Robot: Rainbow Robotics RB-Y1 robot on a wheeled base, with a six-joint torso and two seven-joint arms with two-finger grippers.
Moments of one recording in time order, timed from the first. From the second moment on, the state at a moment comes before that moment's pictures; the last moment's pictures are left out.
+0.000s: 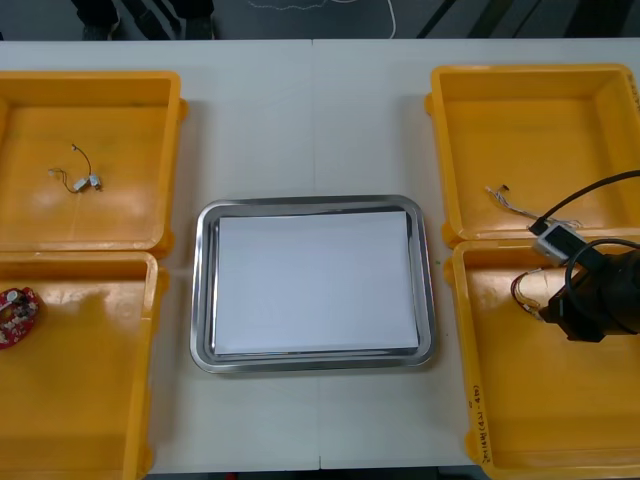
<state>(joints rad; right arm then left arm) -0.04 -0.95 0.12 -2.09 -0.85 1.36 1.77 -0.01 0.91 0.36 -1.68 1.00 1.64 -2.50</state>
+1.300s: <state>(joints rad) -0.09 -0.96 0.29 -1.97 -0.76 1.20 1.80 -0.02 0.91 0.24 -1.56 0.98 1.49 -2.52</state>
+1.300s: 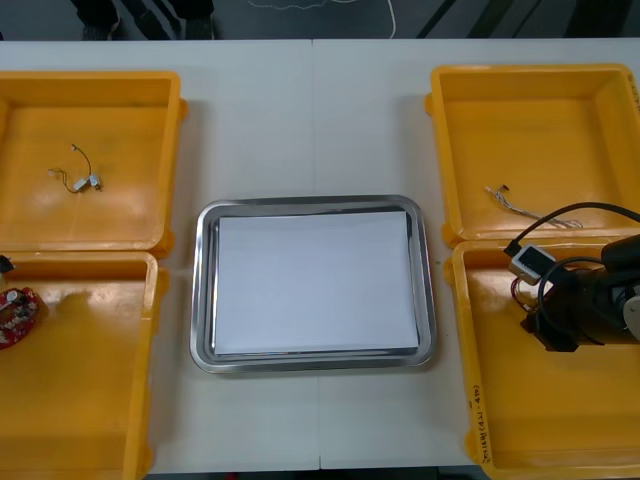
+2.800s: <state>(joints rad) -0.14 -1.19 0.30 -2.02 -1.13 1.32 1.66 -0.02 0.91 0.24 -1.58 0.99 1.58 -2.52</state>
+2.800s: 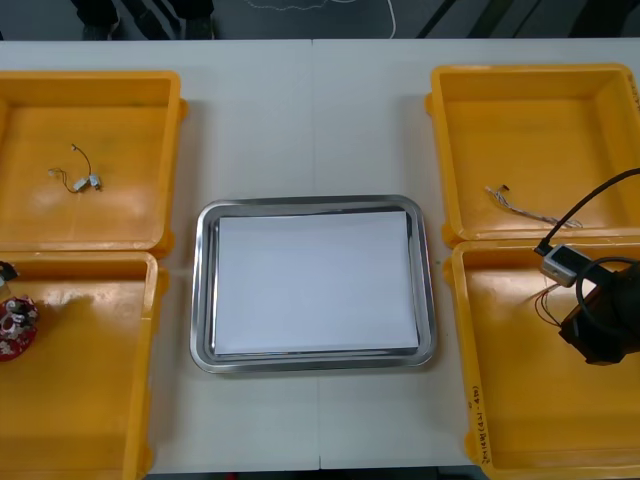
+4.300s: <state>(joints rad) 0.29 -1.23 0.08 -2.20 -1.09 1.27 1.25 0.16 0.73 0.29 -2.00 0.75 1.73 -2.49</state>
